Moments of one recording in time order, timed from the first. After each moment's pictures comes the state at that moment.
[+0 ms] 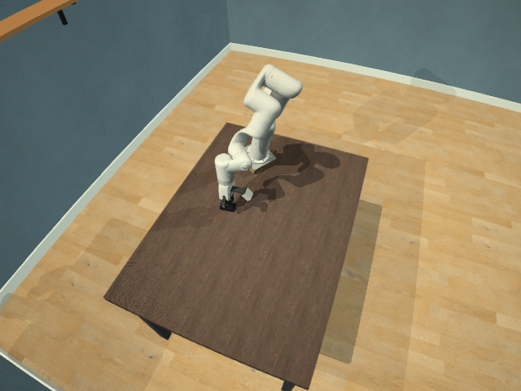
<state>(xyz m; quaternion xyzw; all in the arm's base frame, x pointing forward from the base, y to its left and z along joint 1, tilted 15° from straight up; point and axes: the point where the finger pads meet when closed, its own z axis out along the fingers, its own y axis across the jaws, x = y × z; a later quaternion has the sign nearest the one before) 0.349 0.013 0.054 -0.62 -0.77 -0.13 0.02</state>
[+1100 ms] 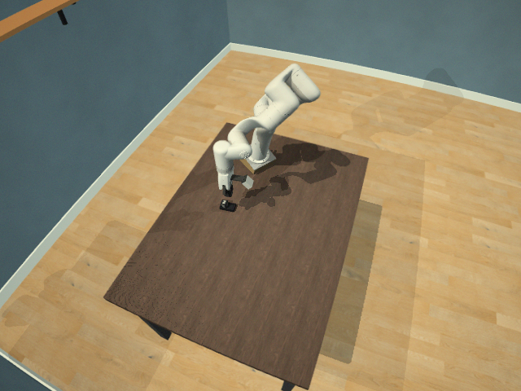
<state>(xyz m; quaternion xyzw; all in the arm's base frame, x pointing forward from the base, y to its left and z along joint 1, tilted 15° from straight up) 0.335 -0.002 0.120 -0.59 -0.79 -0.13 0.02</state>
